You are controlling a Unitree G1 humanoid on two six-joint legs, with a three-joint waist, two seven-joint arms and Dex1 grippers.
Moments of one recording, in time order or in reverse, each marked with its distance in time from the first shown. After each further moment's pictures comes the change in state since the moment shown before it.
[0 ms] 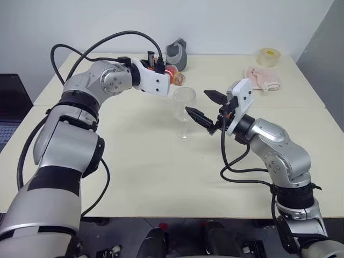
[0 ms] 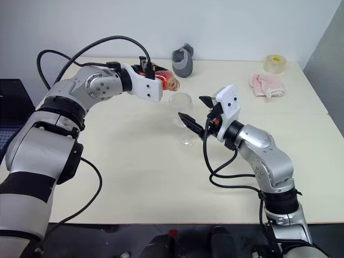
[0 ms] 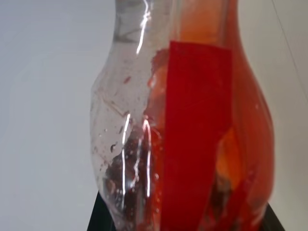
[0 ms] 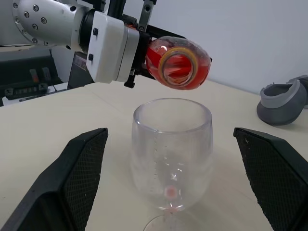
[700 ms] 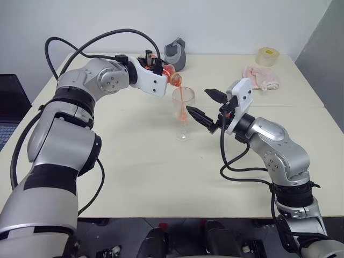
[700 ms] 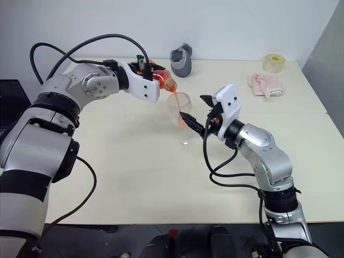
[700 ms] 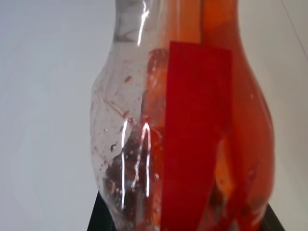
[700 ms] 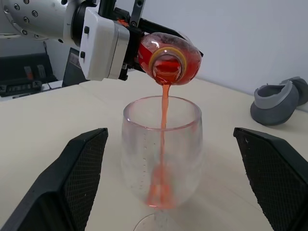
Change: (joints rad) left arm -0.030 0.017 -0.045 0.021 0.053 -0.004 0.072; right arm -0.007 0.002 0.000 0.027 -0.034 -0.028 0.023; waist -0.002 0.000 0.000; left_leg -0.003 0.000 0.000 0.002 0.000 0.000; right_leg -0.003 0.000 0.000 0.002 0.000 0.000
